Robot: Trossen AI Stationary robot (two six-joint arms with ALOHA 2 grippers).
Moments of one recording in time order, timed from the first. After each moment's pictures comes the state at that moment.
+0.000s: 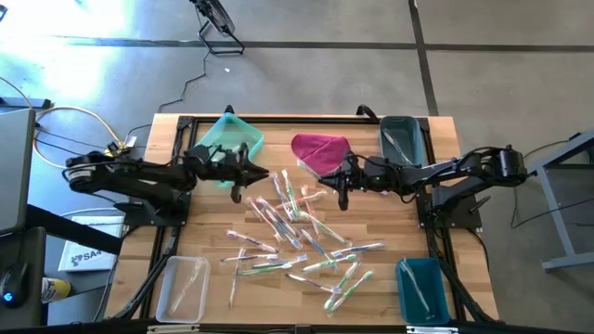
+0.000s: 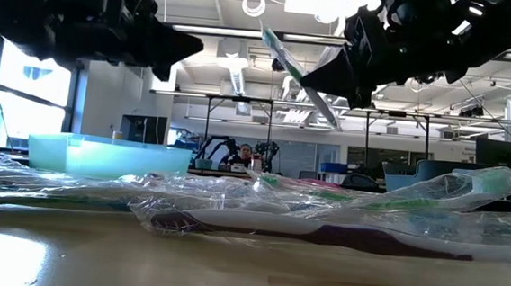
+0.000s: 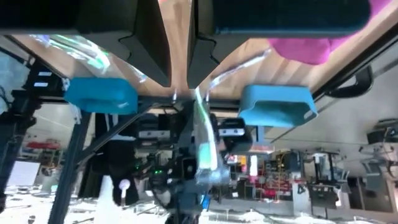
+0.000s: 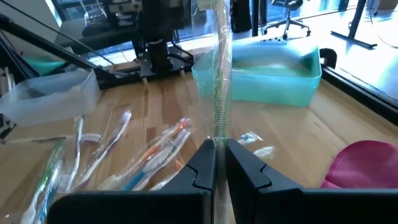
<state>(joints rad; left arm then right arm) 0.35 1.18 0.27 1.03 0.40 -0.08 -0.12 1.37 0.52 0.63 0.01 0.16</state>
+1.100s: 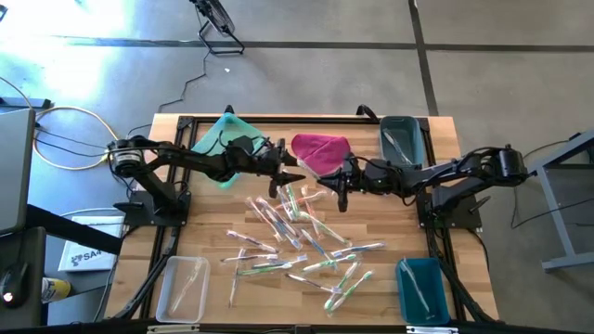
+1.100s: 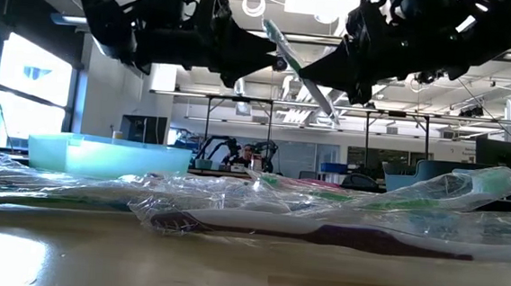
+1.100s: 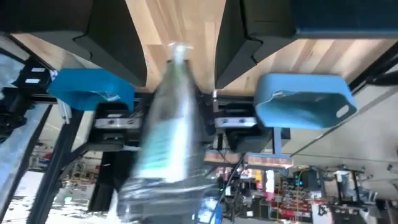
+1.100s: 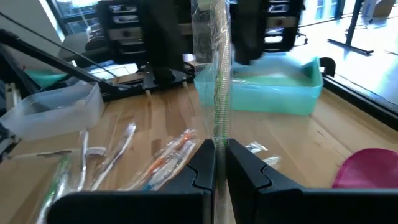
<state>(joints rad) 0.29 1.59 0.70 0.95 0.40 -0.09 -0.08 1.37 0.52 0.67 0.05 0.19</state>
